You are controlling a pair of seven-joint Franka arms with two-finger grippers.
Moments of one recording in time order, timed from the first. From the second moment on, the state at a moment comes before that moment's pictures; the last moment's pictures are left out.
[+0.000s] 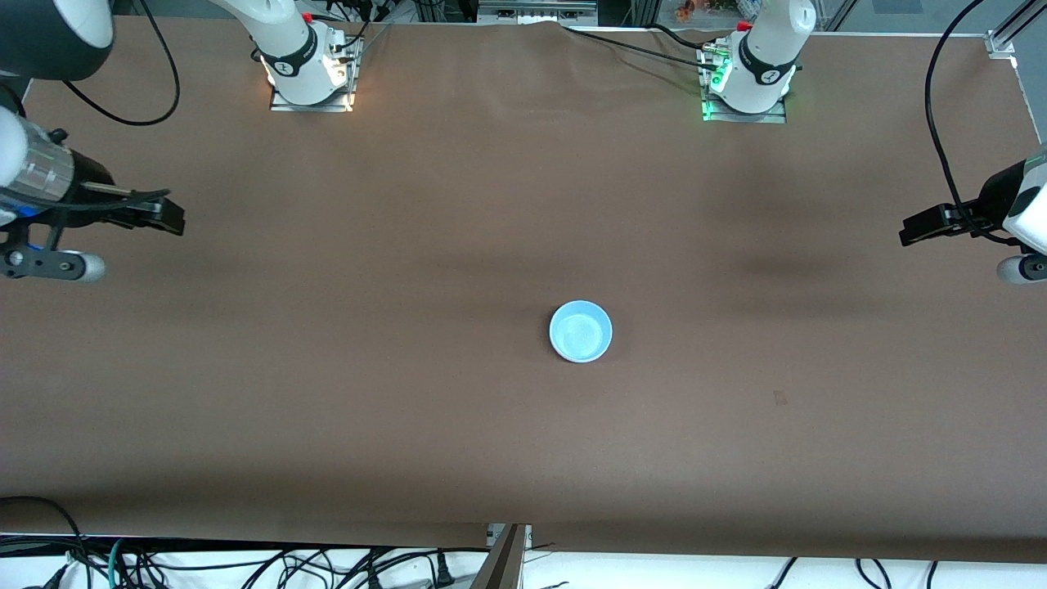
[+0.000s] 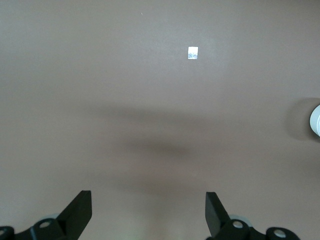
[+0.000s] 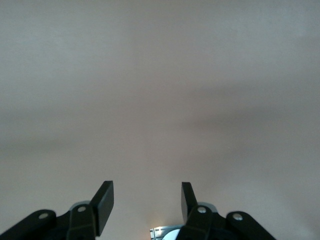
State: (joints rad) left arm 0.08 0.15 -0.03 -1.49 0.03 1.51 -0.11; right arm 0.32 0.33 -0.28 -1.16 0.04 1.29 0.17
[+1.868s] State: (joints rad) left arm 0.08 0.15 -0.03 -1.49 0.03 1.51 -0.11; right arm 0.34 -0.03 -0.39 -1.67 -0.03 1.60 0.06
